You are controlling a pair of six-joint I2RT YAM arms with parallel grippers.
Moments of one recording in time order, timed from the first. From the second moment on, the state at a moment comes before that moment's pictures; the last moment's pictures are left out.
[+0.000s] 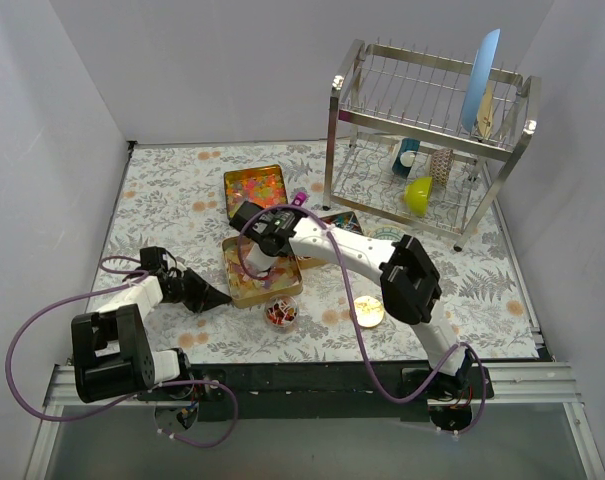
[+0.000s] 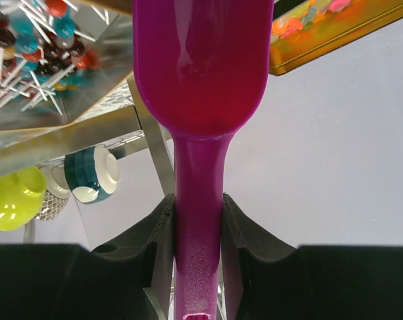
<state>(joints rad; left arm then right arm) 0.20 1.27 0.47 -0.46 0.72 -0.74 1.07 2.13 1.91 -0.93 0.65 -1.69</state>
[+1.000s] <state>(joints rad) 0.20 1.29 0.46 -0.43 0.74 -0.74 1.06 2.14 1.90 -0.97 0.58 -1.64</state>
